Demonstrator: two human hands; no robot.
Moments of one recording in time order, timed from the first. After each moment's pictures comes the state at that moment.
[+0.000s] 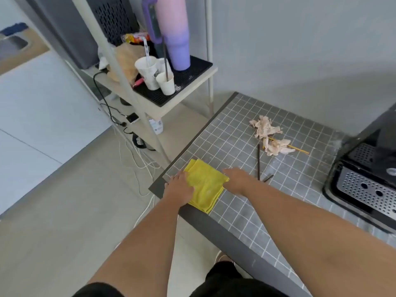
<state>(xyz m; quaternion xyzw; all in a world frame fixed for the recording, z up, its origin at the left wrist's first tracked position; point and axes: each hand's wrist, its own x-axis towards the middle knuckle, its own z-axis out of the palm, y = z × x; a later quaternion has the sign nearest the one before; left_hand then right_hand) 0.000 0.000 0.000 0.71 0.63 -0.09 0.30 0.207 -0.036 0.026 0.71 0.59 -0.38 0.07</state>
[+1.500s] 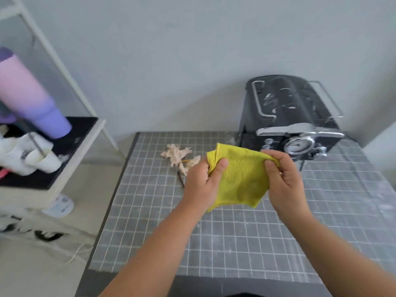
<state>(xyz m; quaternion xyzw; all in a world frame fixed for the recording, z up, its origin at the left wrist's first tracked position) 0.226 -0.071 0.155 0.79 0.19 0.28 0.52 0.312 -0.222 0.177 0.74 0.21 -0.06 -0.64</state>
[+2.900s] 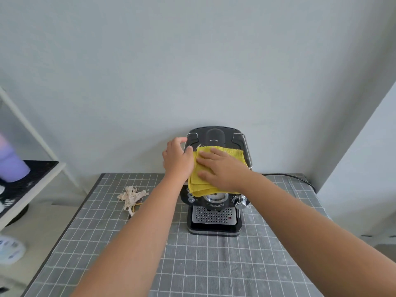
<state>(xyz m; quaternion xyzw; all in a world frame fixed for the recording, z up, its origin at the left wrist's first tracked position) 0.434 -0.102 0.225 0.79 0.39 0.30 0.37 0.508 -0.235 0.238 0.82 0.57 -0.06 -0.08</state>
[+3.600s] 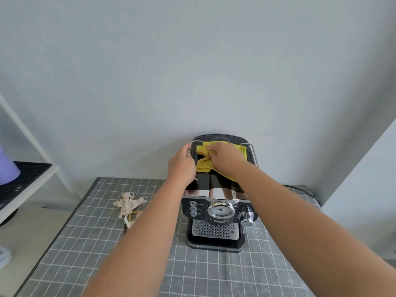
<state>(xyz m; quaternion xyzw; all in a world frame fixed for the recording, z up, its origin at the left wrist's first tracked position) 0.455 -0.077 0.213 0.77 0.36 0.24 0.47 0.550 -0.177 0.252 0.88 0.44 -0.05 -0.16</state>
